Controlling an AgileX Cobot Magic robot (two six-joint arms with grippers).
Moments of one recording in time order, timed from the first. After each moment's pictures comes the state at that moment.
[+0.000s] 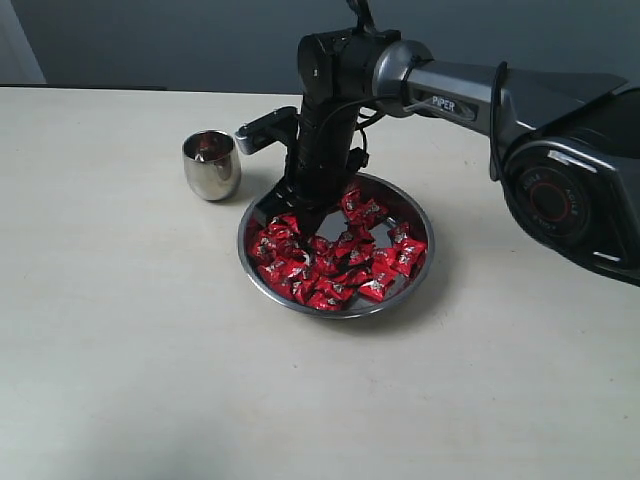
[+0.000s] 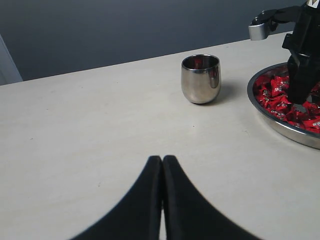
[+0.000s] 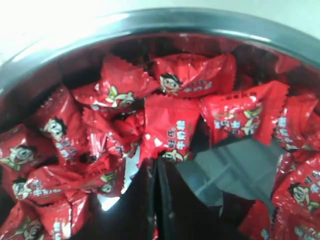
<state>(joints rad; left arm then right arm) -0.11 0.00 0.00 0.14 0.32 -0.06 0.59 2.44 -2.05 0.15 1.16 -0.28</state>
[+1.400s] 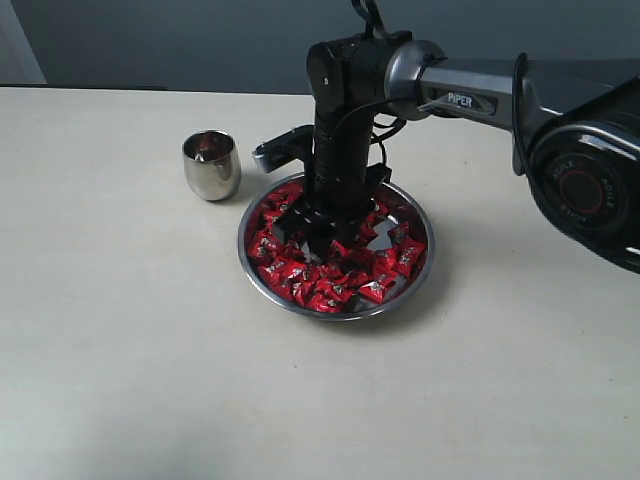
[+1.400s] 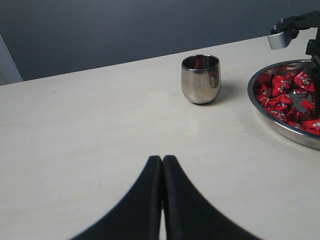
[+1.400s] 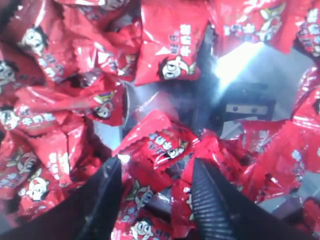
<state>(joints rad) -0.11 0.00 0.00 0.14 0.32 -0.06 0.59 2.37 -1.91 0.12 1.22 -0.22</state>
